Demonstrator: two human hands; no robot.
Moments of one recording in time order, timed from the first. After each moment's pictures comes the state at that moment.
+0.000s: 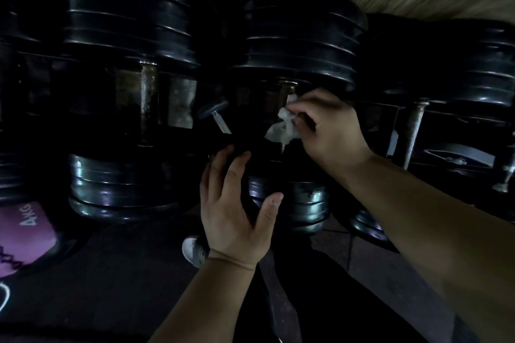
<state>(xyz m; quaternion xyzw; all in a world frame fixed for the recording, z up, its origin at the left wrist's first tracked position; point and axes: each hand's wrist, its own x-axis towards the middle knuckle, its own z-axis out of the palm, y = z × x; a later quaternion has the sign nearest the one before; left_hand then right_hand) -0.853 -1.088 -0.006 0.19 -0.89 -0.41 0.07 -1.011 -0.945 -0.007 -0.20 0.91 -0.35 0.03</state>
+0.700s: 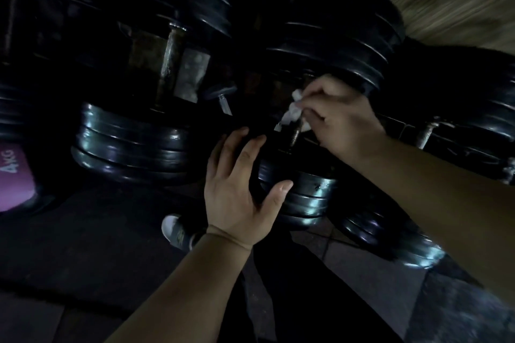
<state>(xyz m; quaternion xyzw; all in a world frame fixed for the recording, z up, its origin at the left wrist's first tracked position) -0.852 -1.089 -0.009 0.20 -0.88 -0.43 0.08 -1.032 -0.951 0.005 -0.35 0.88 -0.29 0.10</state>
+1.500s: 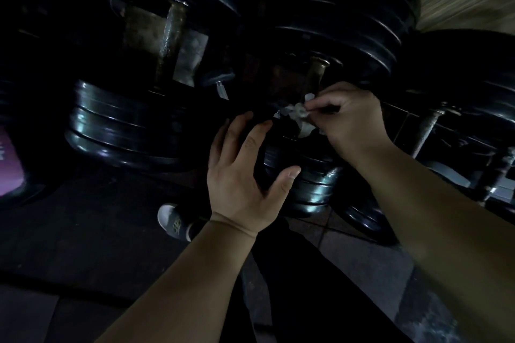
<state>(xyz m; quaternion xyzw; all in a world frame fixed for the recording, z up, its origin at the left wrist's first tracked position) -0.851 -1.088 -0.011 0.20 -0.87 -0.43 0.09 -1.007 -0.956 0.009 -0.06 0.91 -0.37 0.20</state>
